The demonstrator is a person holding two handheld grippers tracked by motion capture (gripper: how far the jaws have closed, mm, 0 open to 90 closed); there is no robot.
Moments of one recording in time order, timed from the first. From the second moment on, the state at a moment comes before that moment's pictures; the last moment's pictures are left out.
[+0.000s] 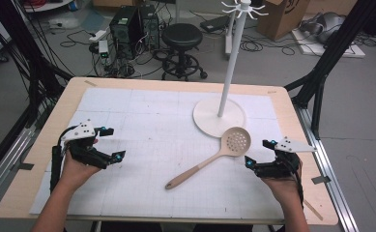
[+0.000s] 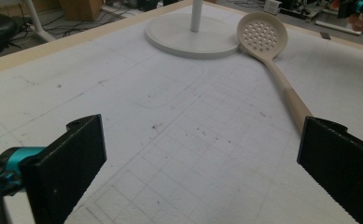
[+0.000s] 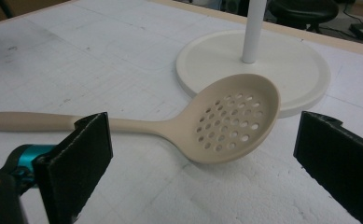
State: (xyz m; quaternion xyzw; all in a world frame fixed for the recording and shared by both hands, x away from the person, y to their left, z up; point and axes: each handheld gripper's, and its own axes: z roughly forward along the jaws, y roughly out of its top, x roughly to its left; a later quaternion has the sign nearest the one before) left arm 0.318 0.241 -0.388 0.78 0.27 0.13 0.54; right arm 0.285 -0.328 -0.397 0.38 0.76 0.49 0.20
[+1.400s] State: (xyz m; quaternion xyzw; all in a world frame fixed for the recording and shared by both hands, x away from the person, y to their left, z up) left arm 0.315 0.244 -0.383 0.78 0.27 0.14 0.55; right arm 0.296 -0.286 -0.370 0.32 0.80 0.47 0.19
